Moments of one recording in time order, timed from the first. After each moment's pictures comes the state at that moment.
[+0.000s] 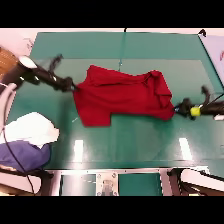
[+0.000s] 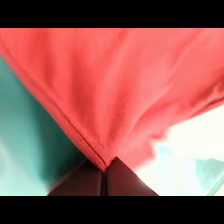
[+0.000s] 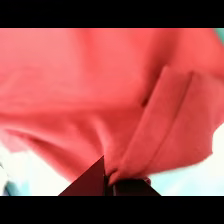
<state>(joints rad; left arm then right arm) 0.03 -1.58 1.48 0.80 -1.29 -1.15 -0.58 -1.28 0.93 -0.75 1.32 1.18</state>
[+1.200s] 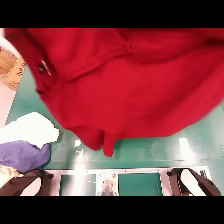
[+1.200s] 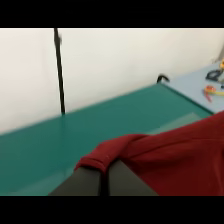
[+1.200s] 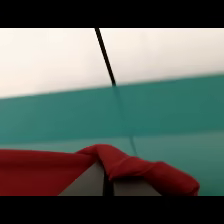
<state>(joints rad) 0.03 -0.98 1.73 0.81 -1.03 -1.12 -0.53 -0.87 1.53 -0.82 1.15 1.28</state>
